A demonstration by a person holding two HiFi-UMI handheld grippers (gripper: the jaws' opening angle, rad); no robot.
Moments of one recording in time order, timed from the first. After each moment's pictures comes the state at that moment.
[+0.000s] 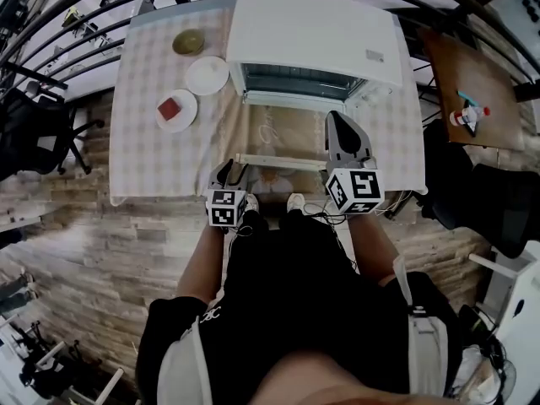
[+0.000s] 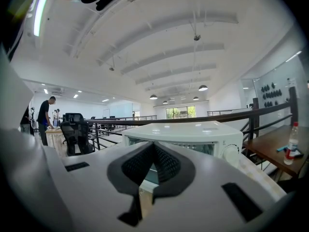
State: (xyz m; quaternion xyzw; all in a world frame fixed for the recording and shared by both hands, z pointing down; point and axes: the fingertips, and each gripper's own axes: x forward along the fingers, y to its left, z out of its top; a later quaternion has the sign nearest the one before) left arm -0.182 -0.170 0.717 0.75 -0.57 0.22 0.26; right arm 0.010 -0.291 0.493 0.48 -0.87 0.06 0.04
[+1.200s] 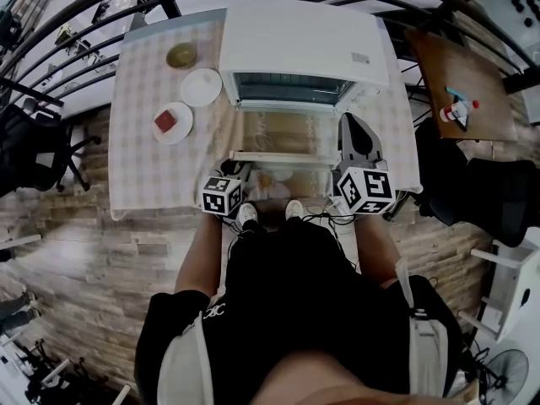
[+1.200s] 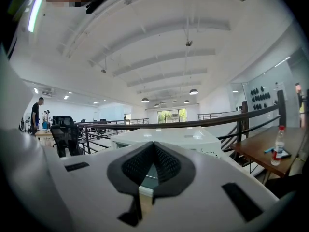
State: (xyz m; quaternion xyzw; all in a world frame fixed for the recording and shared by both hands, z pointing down) left arm -0.159 -0.214 0.684 0.81 -0.50 0.14 0.28; right arm 0.055 -0.289 0.471 0.53 -0.84 0.06 0.03
